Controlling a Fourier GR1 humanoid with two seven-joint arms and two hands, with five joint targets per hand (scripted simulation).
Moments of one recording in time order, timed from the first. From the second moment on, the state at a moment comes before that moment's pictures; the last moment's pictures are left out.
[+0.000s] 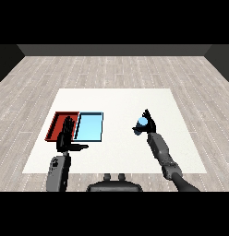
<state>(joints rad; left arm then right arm) -0.01 0.05 0.07 -1.65 0.13 -0.11 -0.25 -0.68 -0.13 -0.25 -0.42 -0.18 0.15 -0.54</state>
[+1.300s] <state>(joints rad) -0.02 0.03 0.02 -1.60 0.11 -0.13 -0.25 -0.67 -0.06 -0.08 -0.84 -0.10 -0.08 -0.36</state>
